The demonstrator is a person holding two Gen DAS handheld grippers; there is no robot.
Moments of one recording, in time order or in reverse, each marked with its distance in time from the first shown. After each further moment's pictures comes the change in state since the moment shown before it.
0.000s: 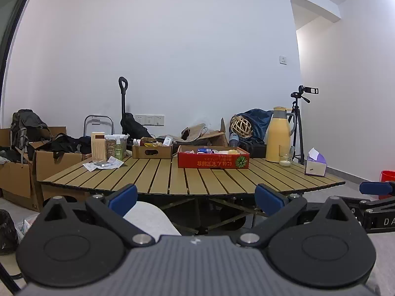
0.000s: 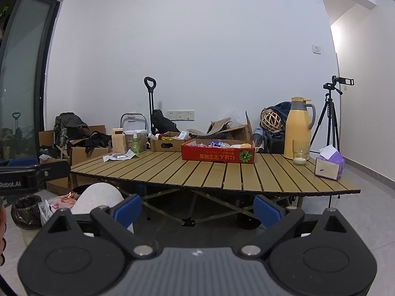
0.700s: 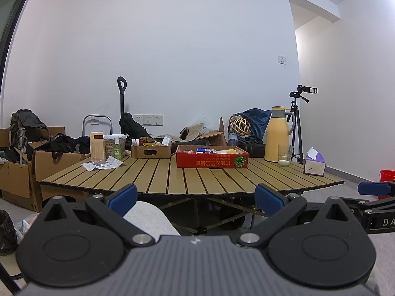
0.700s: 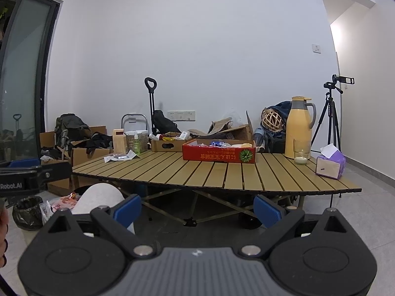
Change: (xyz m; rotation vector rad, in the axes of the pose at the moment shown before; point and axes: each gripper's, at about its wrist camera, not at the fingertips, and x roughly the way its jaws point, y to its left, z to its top) left arm -0.001 0.000 0.000 0.002 0.001 -0.006; right arm 0.000 -0.001 -0.002 0.005 0.001 0.009
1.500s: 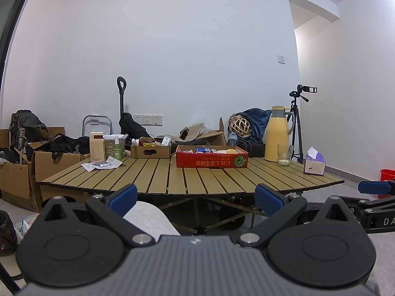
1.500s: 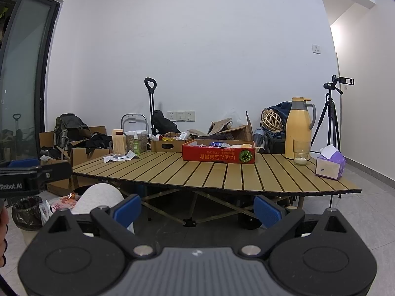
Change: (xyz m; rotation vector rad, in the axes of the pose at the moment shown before) left arm 0.002 0.006 -0.002 0.001 0.001 -0.005; right arm -0.001 -0.001 0.000 -0.002 -0.007 -0.001
